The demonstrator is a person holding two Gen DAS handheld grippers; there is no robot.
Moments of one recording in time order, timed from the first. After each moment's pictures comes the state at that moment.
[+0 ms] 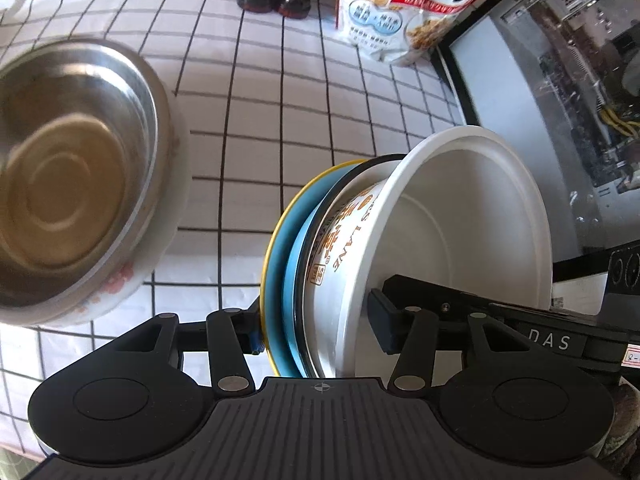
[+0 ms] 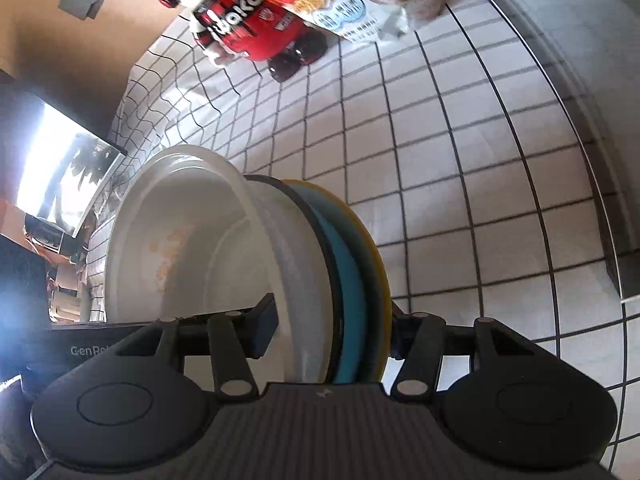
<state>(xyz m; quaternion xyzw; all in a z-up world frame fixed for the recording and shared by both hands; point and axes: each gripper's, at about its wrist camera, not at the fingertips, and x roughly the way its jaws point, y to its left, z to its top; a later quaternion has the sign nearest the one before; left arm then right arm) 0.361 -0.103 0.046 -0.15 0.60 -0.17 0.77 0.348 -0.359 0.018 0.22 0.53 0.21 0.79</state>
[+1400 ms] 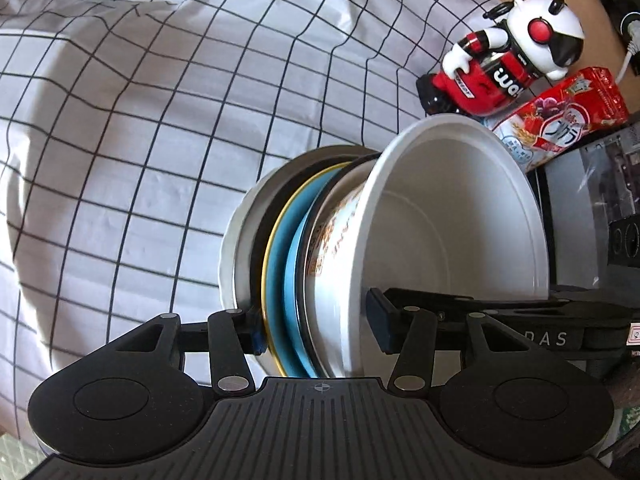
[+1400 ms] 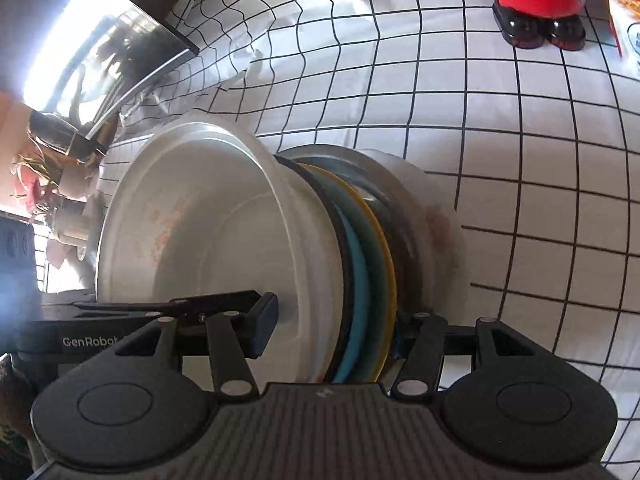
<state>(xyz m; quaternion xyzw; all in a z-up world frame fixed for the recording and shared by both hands) 0.406 0.101 0.056 -0.22 0.60 -0.10 0.76 0.424 -0.134 0.034 0.10 0.61 0.30 0.73</state>
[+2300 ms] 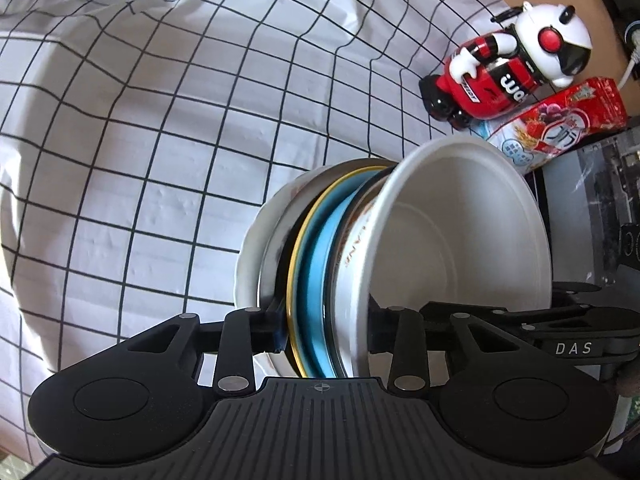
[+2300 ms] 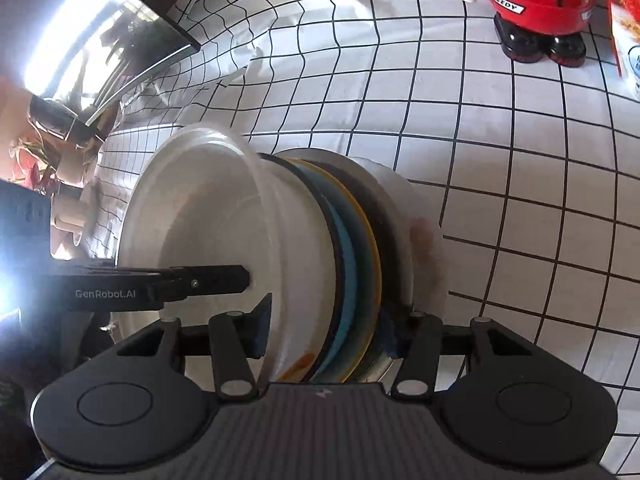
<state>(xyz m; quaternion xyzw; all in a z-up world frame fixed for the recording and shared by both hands) 0.420 0.115 0.045 -0.22 0.61 -0.12 0.75 0.432 -0.140 0.041 0.07 0.61 0.31 0.73</state>
